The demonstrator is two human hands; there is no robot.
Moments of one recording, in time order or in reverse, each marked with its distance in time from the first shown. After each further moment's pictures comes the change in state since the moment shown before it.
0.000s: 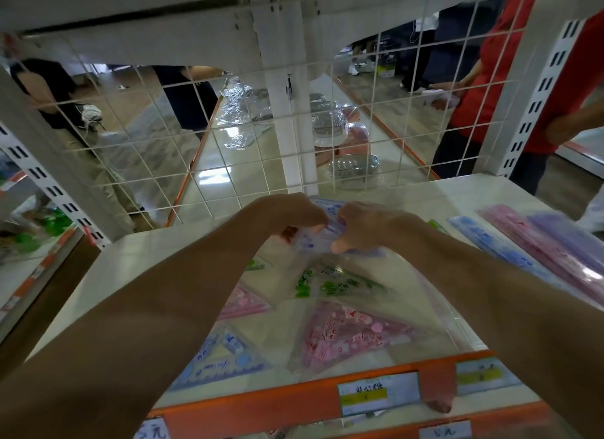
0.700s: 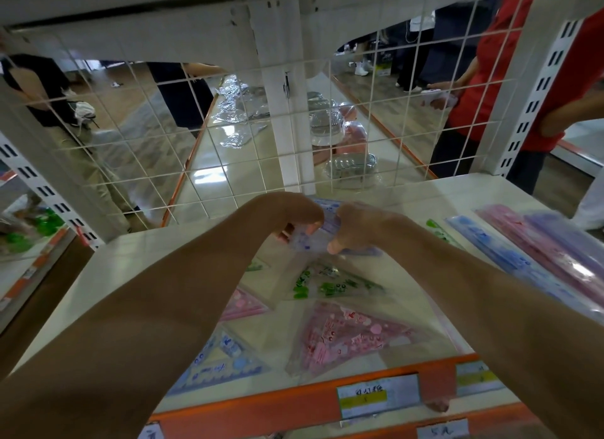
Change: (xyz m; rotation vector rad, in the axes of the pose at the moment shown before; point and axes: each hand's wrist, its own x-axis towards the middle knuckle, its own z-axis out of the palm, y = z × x) left_hand 0.008 0.000 0.000 -0.032 -0.015 -0.061; right_hand -0.002 -0.011 -0.001 0.059 -0.011 0.051
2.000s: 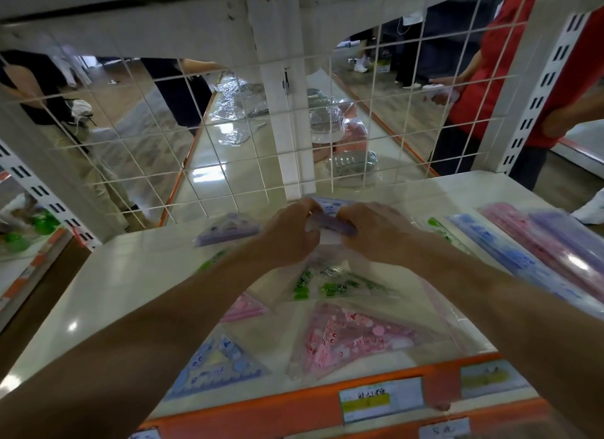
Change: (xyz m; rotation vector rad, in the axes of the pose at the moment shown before) left_hand -0.025 -0.033 0.026 0.191 0.407 0.564; right_hand -0.021 0.014 0.008 -0.031 0.240 -0.169
